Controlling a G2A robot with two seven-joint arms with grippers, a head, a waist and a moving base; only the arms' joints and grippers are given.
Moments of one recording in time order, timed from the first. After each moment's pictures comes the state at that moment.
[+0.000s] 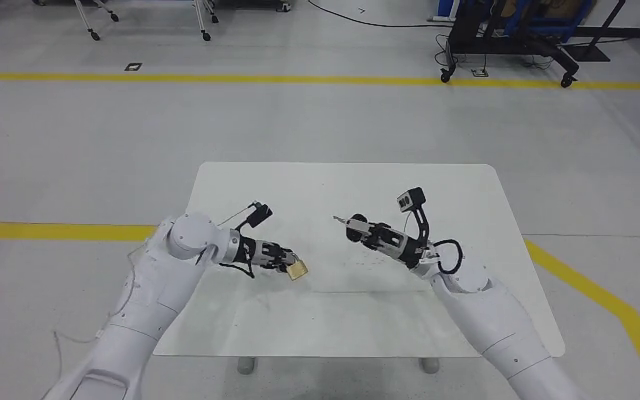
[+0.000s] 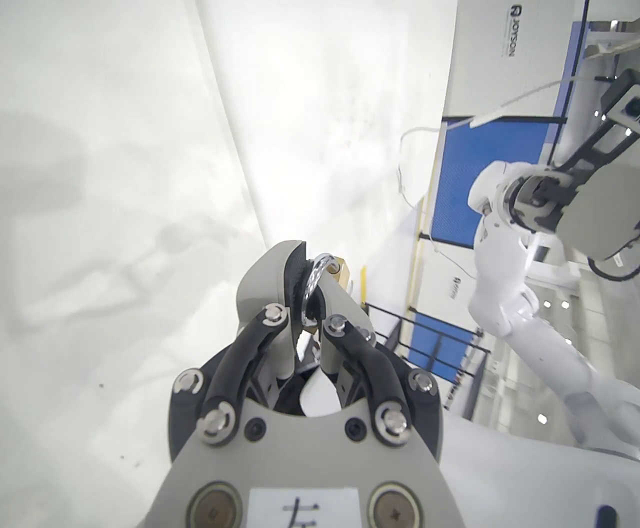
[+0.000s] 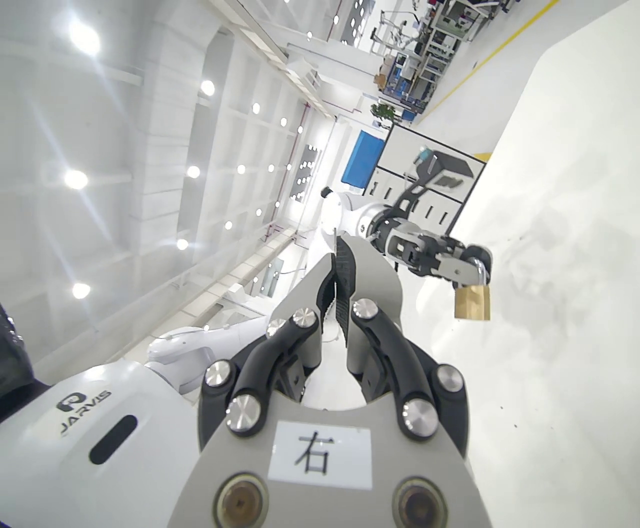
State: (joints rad) left arm 0.89 -1.18 -1.02 -1.09 -0.02 0.00 -1.36; right arm -1.25 -1.13 1.12 -1.36 0.57 -0.51 0.83
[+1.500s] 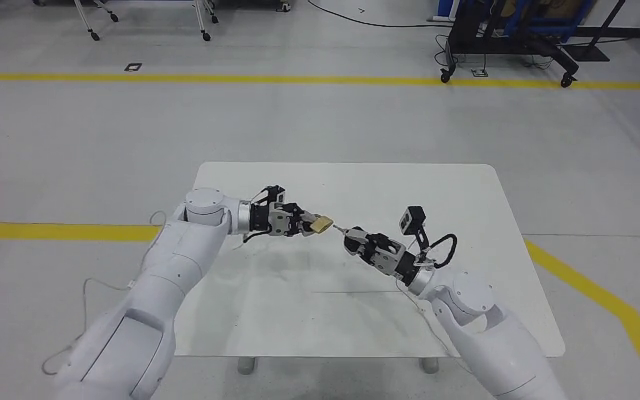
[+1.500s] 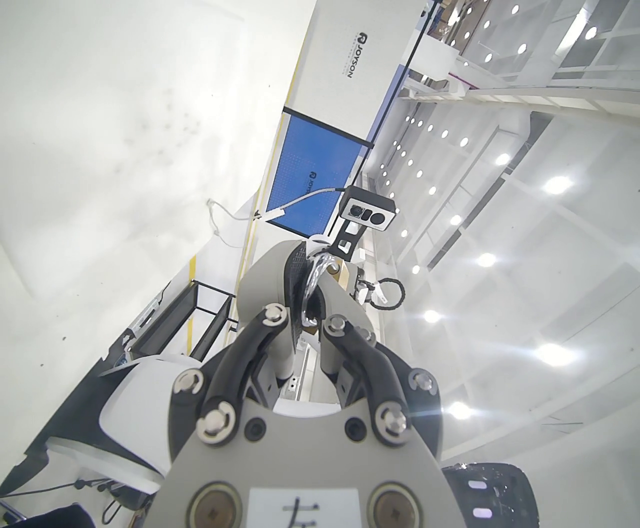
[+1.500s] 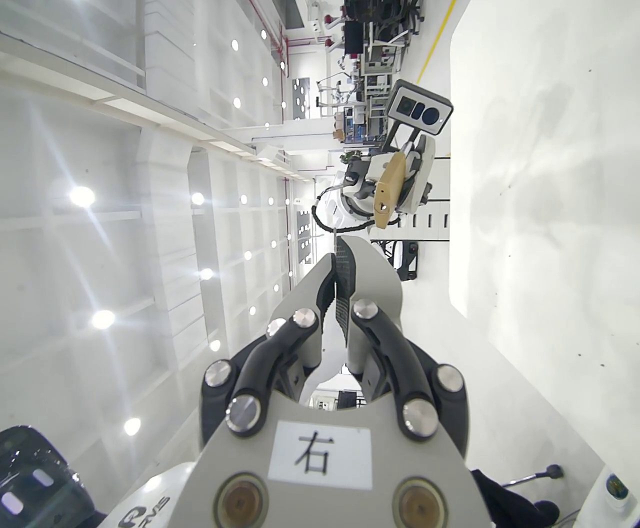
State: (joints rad) left arm 0.61 -1.35 -0.87 -0.55 -0.57 0.09 -1.36; right arm -1.47 -1.12 1.18 -1.72 0.54 0.00 0.52
